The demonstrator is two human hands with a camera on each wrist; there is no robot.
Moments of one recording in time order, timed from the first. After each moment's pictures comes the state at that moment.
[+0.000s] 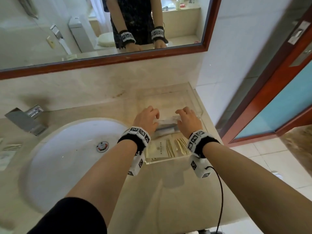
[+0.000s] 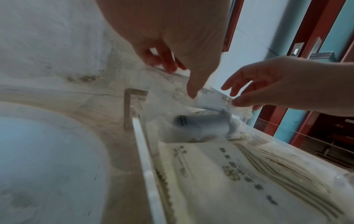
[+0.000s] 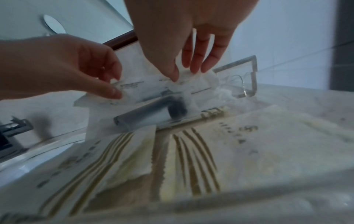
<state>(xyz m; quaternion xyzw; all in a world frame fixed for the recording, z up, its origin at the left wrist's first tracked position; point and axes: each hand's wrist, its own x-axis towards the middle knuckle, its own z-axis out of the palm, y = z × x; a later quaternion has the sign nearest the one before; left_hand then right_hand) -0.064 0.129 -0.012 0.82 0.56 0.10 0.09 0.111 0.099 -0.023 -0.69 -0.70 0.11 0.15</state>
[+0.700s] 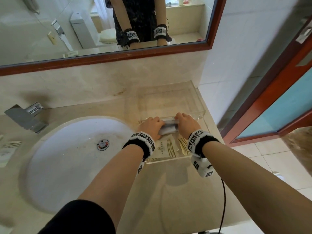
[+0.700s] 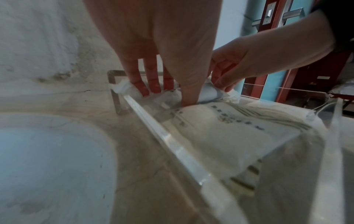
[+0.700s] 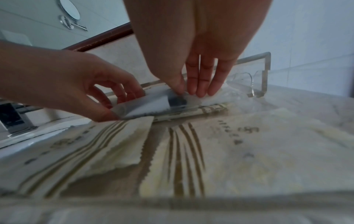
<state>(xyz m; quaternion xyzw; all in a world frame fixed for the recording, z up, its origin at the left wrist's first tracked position) -0.058 0.120 -0.036 0.86 0.51 -0.05 0.06 0.109 0.104 -0.032 -0.67 -0.72 0.18 0.06</state>
